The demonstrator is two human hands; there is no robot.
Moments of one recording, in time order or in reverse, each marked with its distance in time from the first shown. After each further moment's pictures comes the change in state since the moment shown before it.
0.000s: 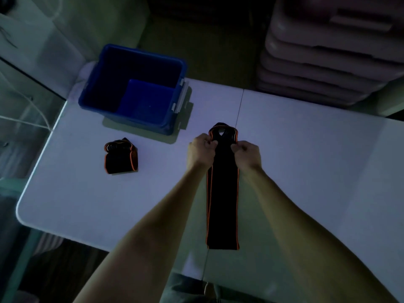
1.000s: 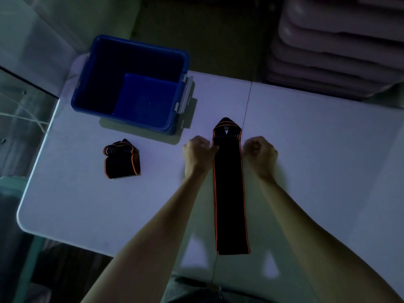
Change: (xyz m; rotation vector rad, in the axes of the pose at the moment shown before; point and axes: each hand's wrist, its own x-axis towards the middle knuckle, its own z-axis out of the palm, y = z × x) left_hand 0.017 -0.021 -0.006 -0.040 0.086 -0.083; right_hand 0.011 0.013 -0.002 -0.216 0.262 -0.359
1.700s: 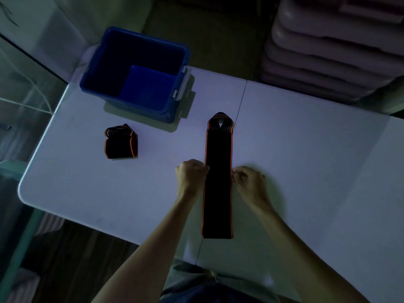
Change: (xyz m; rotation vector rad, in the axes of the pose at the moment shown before) left_hand -0.088 -0.047 0.001 -0.005 -0.008 -0.008; right_hand -0.083 0.042 -0.040 -0.071 -0.313 -0.138
